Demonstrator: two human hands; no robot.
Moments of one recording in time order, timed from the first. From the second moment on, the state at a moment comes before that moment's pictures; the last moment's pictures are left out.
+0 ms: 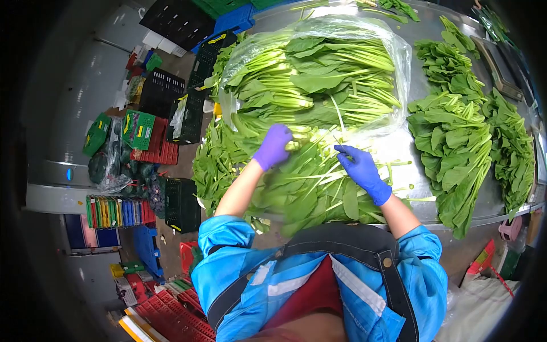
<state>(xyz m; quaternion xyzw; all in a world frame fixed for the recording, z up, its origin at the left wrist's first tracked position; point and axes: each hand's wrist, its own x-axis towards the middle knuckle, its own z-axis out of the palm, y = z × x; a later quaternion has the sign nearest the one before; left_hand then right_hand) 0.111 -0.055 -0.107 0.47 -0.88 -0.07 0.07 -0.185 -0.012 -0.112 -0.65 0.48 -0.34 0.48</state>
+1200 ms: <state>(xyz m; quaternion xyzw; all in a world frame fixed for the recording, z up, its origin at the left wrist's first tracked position) -0.024 -0.081 0.033 0.29 -0.26 -0.76 0.51 -0.207 -0.044 -0.022 -0.66 0.29 -0.44 0.53</state>
